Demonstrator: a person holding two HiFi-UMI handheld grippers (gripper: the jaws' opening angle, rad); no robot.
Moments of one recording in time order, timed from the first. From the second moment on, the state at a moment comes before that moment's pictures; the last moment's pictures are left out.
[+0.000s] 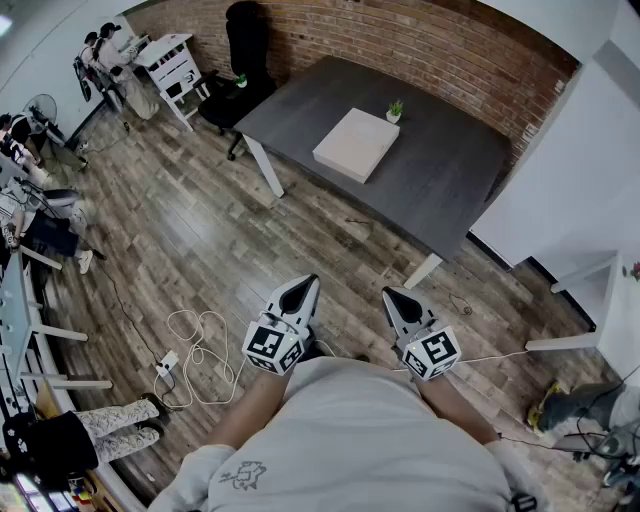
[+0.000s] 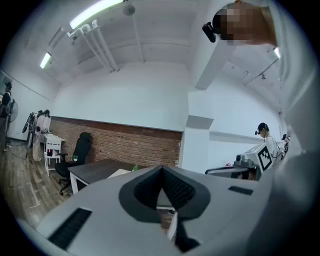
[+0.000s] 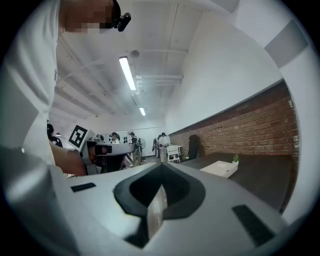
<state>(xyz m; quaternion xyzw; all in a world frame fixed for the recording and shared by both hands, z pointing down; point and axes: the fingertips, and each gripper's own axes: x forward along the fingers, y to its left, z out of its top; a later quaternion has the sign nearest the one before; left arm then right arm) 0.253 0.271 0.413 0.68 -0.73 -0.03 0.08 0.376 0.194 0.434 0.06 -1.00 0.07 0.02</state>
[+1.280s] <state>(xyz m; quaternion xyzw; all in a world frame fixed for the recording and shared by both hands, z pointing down) 0.131 0.266 0.426 0.72 -0.69 -0.03 0.08 0.234 0.193 0.447 0.08 -0.99 0.08 0.04</state>
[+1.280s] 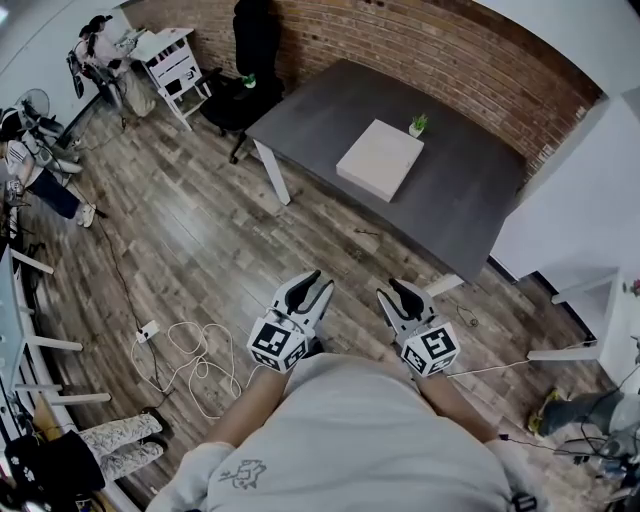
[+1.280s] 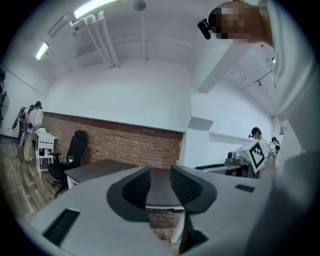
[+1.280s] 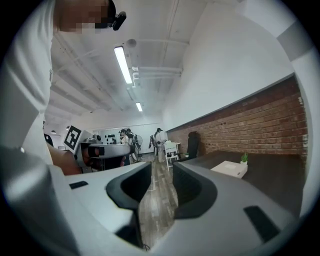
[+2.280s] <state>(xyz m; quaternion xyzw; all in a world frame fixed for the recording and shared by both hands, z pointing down) 0.000 0.300 0.439 0.74 -0.67 -0.01 0.10 0.044 0.259 0.450 0.00 -0.99 0.08 0.08</state>
